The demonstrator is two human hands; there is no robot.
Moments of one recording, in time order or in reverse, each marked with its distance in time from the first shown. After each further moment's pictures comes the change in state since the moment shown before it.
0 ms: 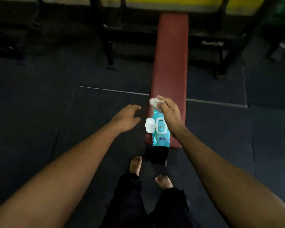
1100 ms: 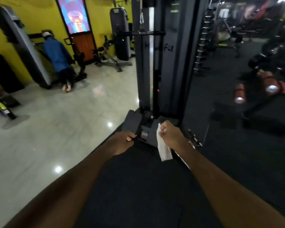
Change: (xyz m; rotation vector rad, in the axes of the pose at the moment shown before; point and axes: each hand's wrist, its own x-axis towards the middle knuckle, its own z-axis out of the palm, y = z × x) left_hand -0.978 -0.053 0.368 -0.728 1.306 -1.475; right_hand -0.851 0.060 0.318 -0.848 -1.889 -1.053
